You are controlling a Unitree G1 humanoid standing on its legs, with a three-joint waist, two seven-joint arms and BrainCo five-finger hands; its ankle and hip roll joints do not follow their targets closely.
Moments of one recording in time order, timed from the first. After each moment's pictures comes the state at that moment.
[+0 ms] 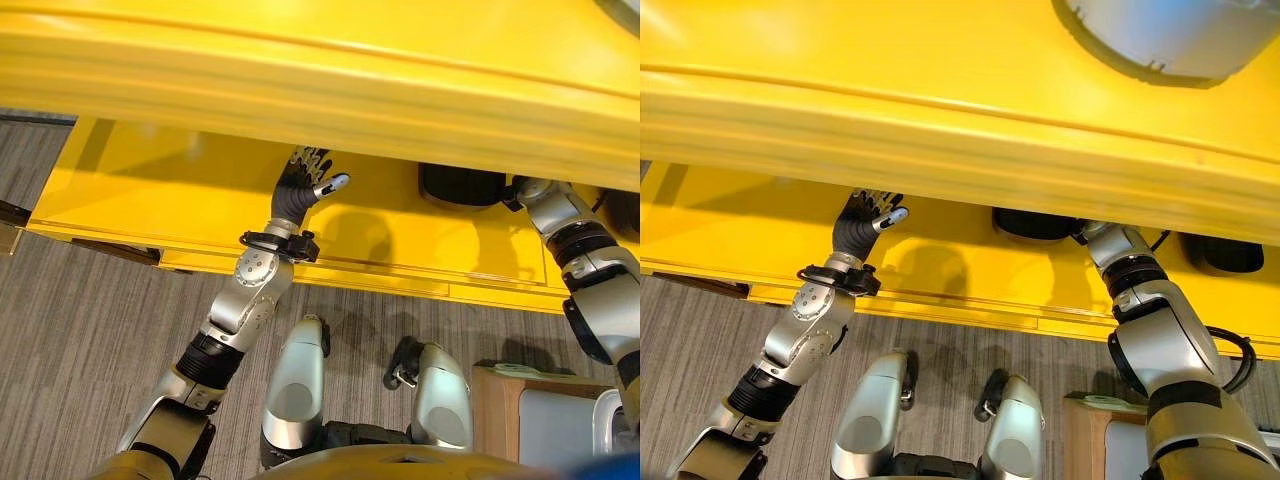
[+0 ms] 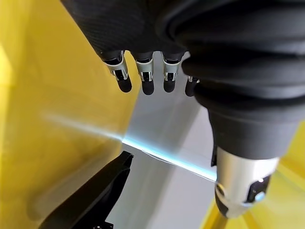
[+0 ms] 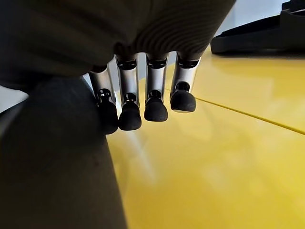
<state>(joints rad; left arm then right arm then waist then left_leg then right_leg) -0.37 0.38 -0.34 -0.04 -0.64 -0.09 0.17 -1.03 -0.62 0.49 0.98 -0.11 0.21 -0.10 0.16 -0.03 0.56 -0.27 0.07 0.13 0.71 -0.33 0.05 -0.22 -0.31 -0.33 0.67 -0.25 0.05</state>
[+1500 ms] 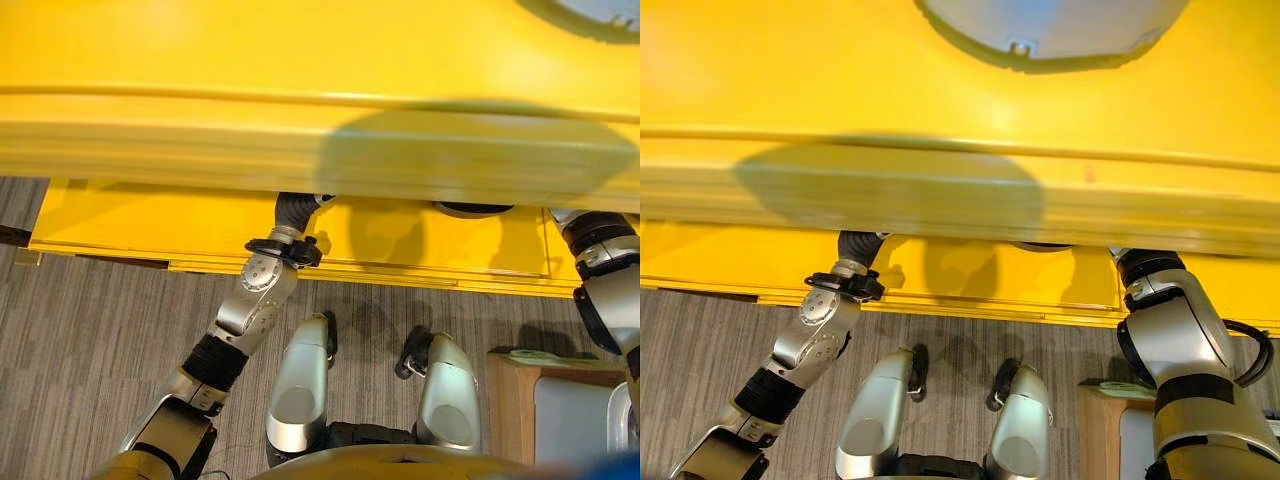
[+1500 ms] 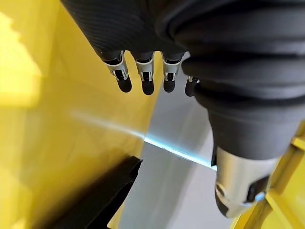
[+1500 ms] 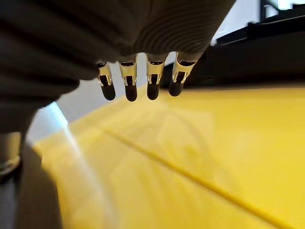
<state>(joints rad) -0.37 0.38 -0.39 0.01 -0.69 -0.16 0.18 -1.08 -0.65 0.43 1.05 -0.02 0.29 -0.37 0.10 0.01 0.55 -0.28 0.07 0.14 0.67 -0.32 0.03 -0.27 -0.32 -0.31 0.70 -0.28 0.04</state>
